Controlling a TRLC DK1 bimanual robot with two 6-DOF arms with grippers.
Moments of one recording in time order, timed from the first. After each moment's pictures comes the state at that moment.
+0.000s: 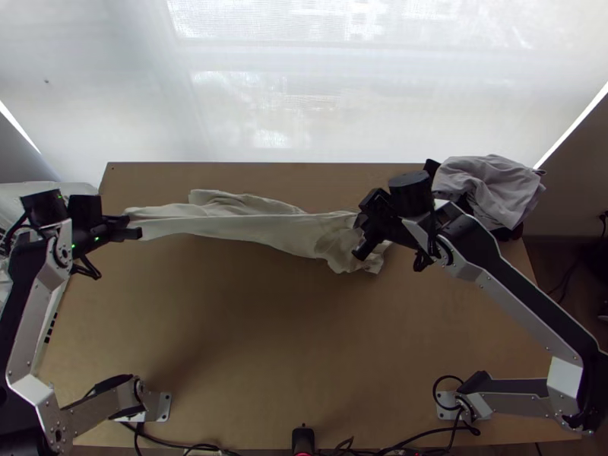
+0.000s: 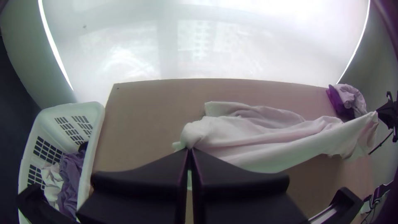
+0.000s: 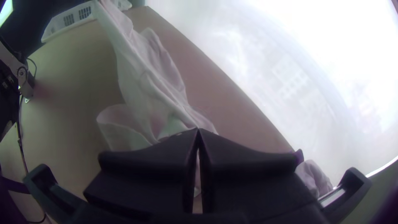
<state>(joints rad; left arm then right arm) 0.31 1.22 1.06 -0.52 0.28 0.24 0.62 1.43 1.38 -0.64 0.04 -0.35</state>
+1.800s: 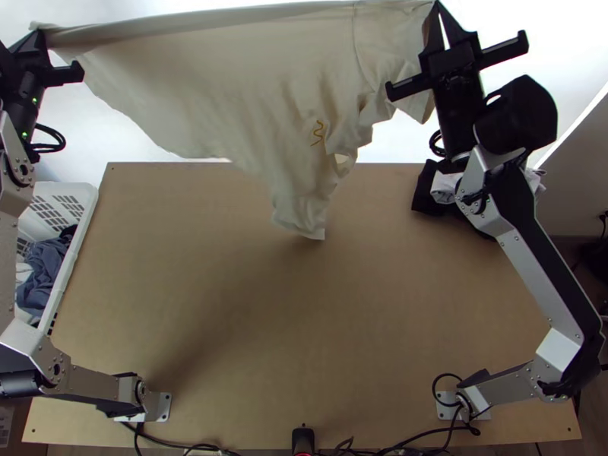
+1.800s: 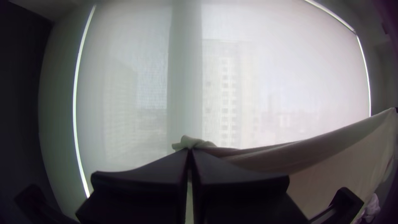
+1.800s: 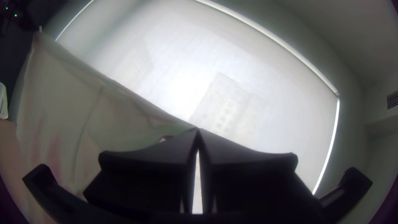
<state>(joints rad) 0.22 1.54 1.91 -0.10 0.04 0.00 0.47 1.58 1.86 0.26 0.29 -0.74</state>
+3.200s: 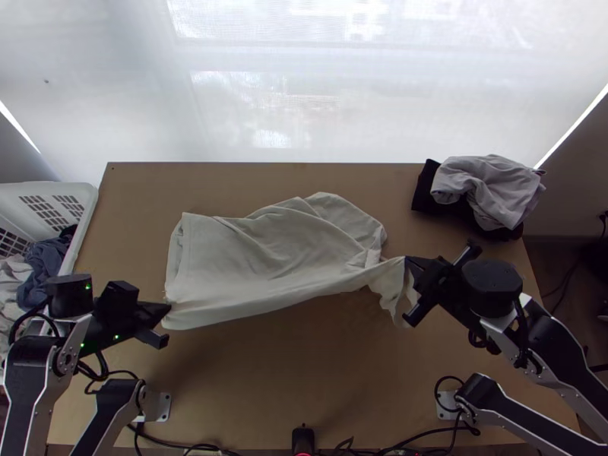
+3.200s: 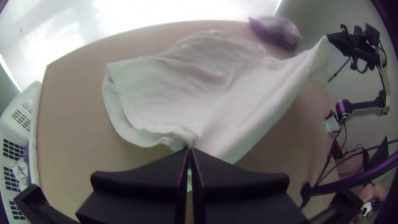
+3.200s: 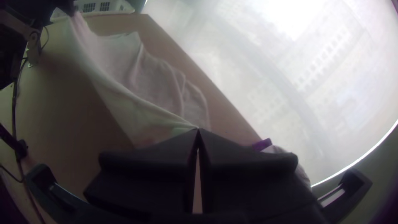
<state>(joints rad) 0.03 0.62 0.82 -1.07 0.39 0.29 0.72 0.80 0.94 -0.63 0.21 -0.43</state>
